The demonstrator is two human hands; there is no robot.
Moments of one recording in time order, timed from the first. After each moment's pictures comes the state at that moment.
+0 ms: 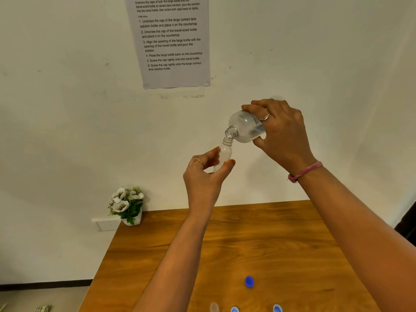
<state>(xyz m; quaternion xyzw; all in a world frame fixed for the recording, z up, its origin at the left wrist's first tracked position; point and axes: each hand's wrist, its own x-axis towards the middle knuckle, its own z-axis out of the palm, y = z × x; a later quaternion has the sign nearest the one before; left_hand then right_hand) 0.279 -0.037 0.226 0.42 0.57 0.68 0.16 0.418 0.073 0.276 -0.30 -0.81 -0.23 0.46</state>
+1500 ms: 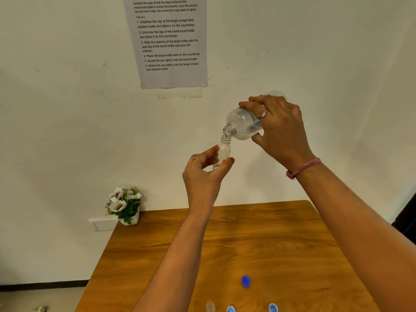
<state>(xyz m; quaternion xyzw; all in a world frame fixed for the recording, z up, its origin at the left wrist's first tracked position) 0.288 -0.037 0.228 0.41 0.56 0.69 0.17 0.423 0.075 0.283 -0.30 -0.80 -0.25 0.45</state>
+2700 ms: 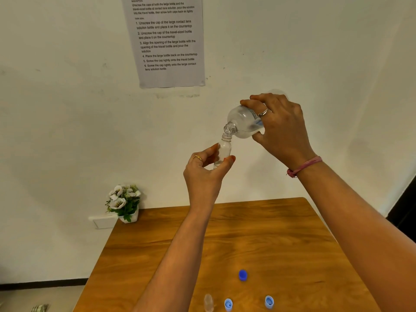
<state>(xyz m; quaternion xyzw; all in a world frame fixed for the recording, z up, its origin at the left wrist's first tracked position) 0.299 -0.048 0.231 0.41 0.56 0.70 0.18 0.434 0.062 0.286 -0.30 -0.80 -0.25 0.46</state>
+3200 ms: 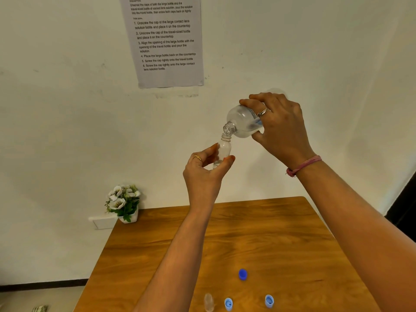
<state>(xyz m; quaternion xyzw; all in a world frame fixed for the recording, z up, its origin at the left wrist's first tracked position) 0.300 -0.048 0.230 0.41 0.55 0.70 0.18 0.436 0.062 0.286 -0.30 -0.80 -0.25 0.46</state>
